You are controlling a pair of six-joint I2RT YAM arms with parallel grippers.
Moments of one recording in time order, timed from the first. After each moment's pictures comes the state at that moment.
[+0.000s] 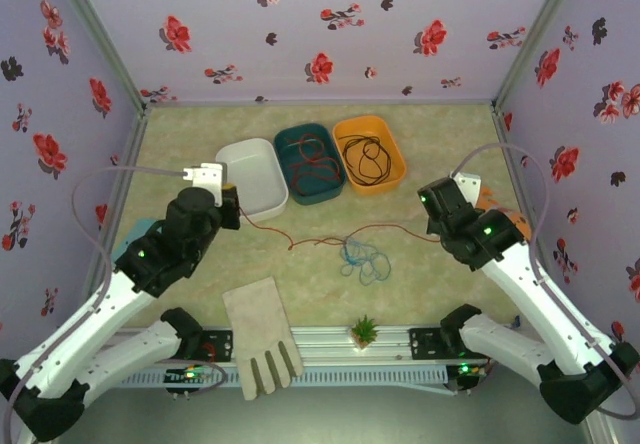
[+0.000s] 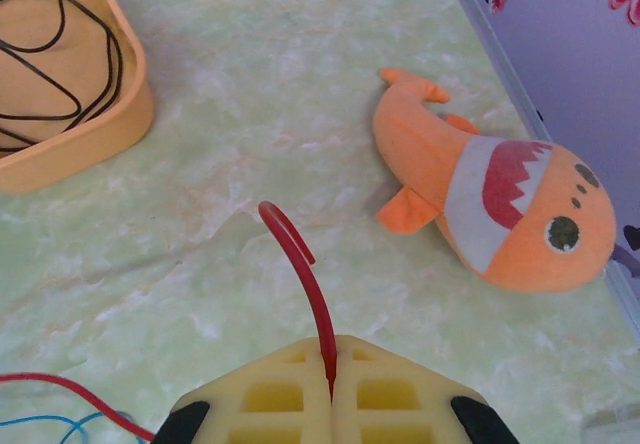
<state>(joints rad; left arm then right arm) -0.73 0.76 0.89 -0.53 -0.46 -0.28 0.54 0.92 1.01 -1.13 0.59 0.62</state>
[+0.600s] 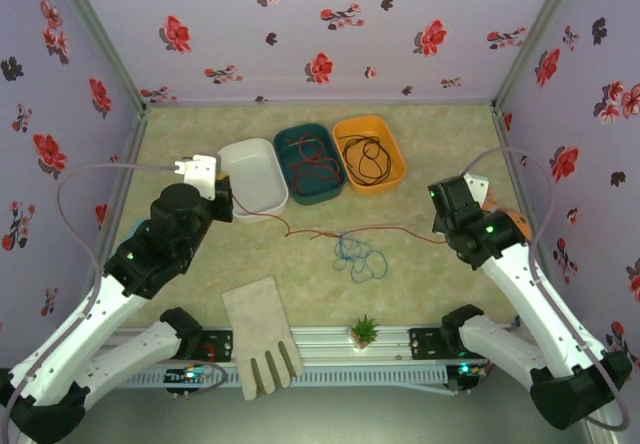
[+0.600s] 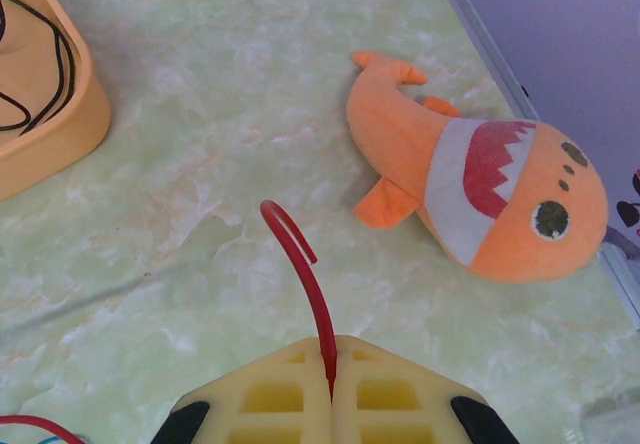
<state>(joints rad) -0.70 0.75 0.91 -0.45 -0.47 -0.14 0.42 0.91 0.94 -1.06 0.53 0.59</state>
